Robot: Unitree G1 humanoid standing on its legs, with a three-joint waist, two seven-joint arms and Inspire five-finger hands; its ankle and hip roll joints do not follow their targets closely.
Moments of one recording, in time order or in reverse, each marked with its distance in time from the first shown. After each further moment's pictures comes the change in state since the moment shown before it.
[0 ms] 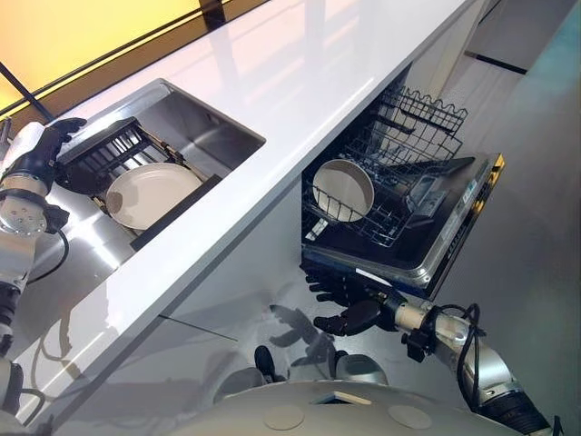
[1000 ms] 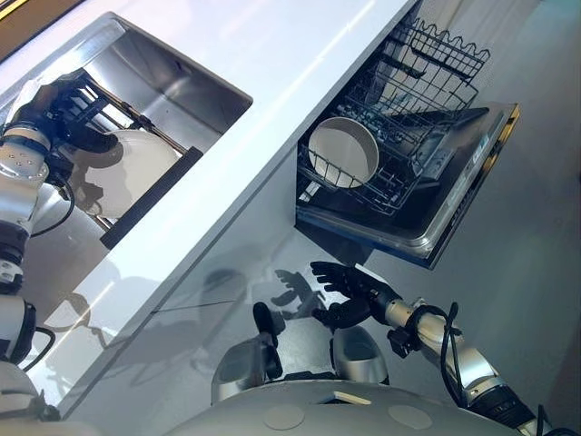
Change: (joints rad) left arm -0.440 -0.001 -0.242 0.226 -0.148 0.103 -0.068; right arm -0.045 0.001 0.083 0.041 -0.075 -0.088 -0.239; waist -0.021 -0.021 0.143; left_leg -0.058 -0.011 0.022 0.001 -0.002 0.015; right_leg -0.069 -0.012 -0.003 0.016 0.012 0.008
